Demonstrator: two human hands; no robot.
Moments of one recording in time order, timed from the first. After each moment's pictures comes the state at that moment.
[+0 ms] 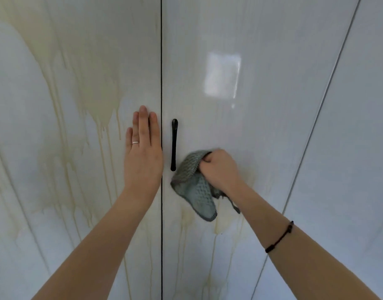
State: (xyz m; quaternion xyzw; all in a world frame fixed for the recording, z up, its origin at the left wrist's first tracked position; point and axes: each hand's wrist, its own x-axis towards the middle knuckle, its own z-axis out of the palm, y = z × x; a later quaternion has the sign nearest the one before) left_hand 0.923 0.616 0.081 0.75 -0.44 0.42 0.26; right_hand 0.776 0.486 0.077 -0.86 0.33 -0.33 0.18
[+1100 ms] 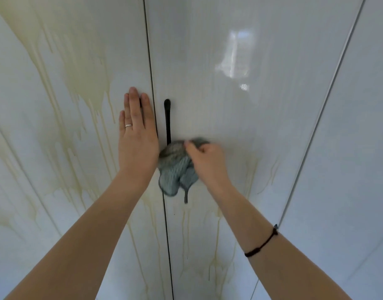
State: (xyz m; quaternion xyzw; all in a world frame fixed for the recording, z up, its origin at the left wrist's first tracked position) left_hand 0.923 0.610 0.078 0.73 -0.43 0.45 0.29; right_hand 0.797 0.505 0.040 -0.73 0.27 -0.45 0.43
